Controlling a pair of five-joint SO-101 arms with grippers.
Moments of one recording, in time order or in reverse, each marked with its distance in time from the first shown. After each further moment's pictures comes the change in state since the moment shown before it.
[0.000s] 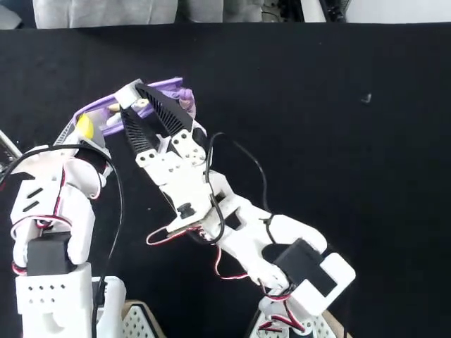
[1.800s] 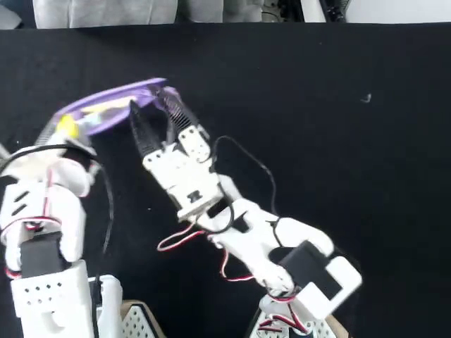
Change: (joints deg) left arm -7.6 0.0 0.6 -2.0 -3.0; right arm 2.5 -2.6 5.2 8.7 -9.1
